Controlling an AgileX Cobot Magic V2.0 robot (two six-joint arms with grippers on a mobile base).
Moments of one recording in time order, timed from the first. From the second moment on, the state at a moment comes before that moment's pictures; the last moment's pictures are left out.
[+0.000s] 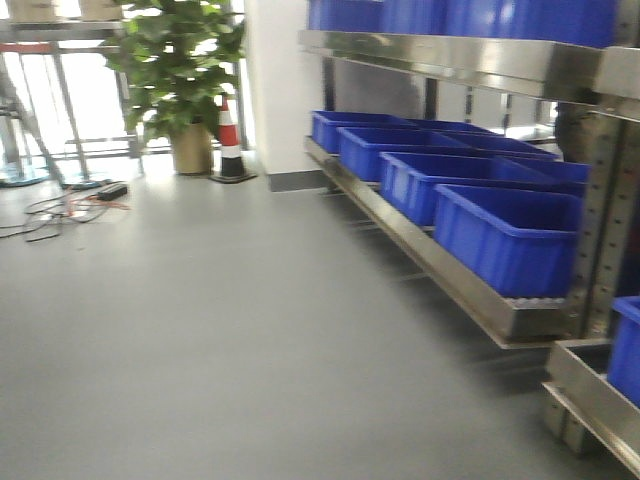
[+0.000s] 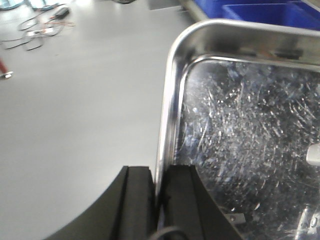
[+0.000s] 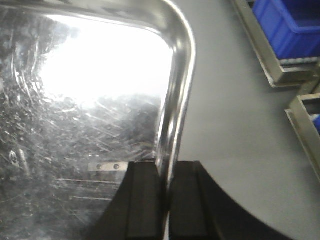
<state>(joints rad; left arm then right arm) -0.98 1.26 -1.49 0.97 1.24 -0.99 0.98 1.36 -1.60 -0.56 1.25 0.90</state>
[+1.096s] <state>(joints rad) -0.98 1.26 -1.49 0.97 1.24 -0.99 0.98 1.36 -1.60 -0.56 1.25 0.91</state>
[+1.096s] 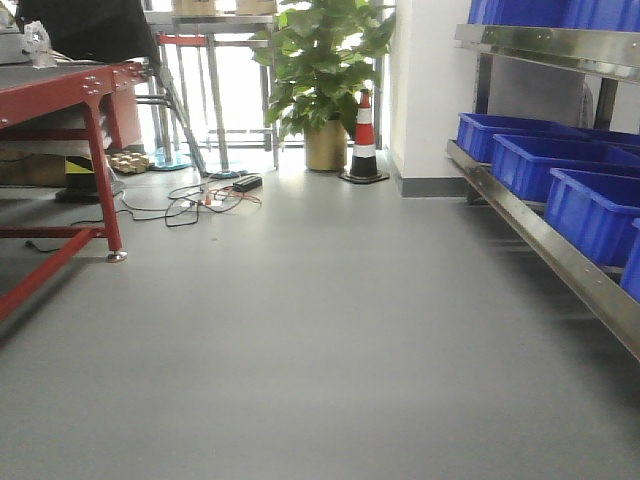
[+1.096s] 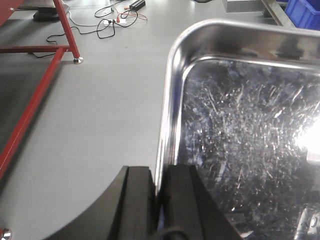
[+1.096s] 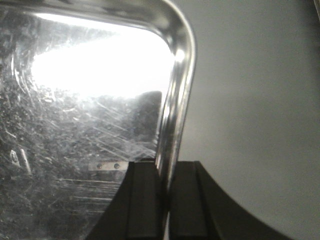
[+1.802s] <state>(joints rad) -0.98 1.26 -1.49 0.97 1.24 -0.99 0.98 1.36 -1.60 -0.56 1.25 0.91</state>
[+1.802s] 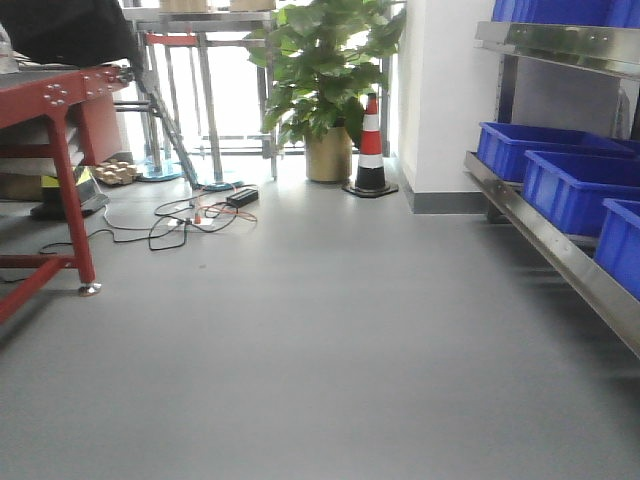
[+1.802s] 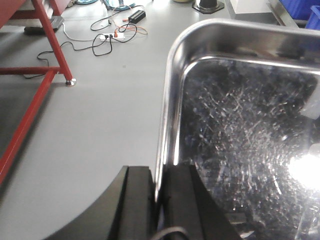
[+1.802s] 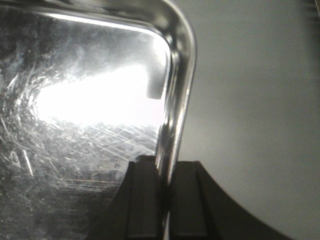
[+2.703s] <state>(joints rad) -0.98 1.26 -1.49 0.97 1.24 -0.99 0.98 1.36 -1.60 -0.56 1.25 0.91</state>
